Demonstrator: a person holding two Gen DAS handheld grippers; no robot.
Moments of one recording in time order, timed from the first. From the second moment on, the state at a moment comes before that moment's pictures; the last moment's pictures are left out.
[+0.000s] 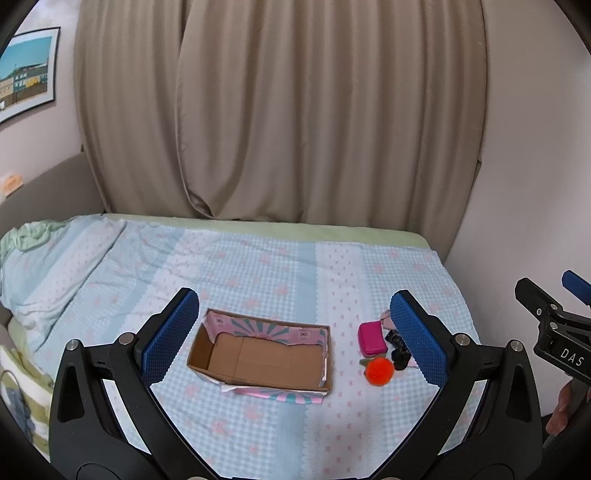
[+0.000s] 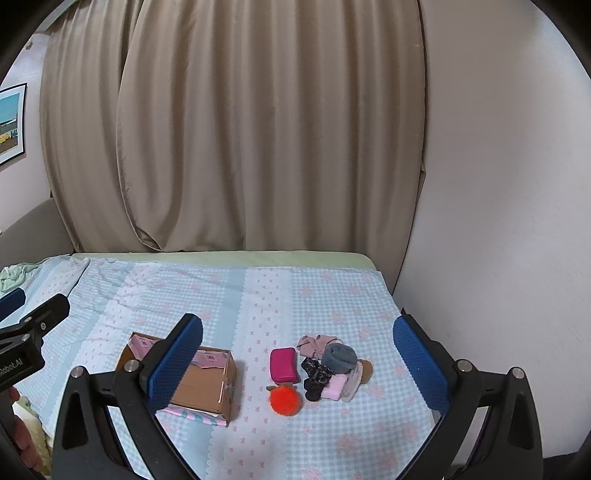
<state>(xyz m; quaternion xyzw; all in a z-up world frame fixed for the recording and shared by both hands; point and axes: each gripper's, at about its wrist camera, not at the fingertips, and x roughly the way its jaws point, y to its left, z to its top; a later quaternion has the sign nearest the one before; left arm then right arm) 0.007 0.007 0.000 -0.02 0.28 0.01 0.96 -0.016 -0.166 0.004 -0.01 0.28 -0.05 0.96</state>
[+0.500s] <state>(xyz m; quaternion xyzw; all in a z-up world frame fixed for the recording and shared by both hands) 0.007 0.008 0.002 -0.02 0.27 0.00 0.96 -0.020 -0.169 0.003 0.00 0.26 -0.07 0.96</state>
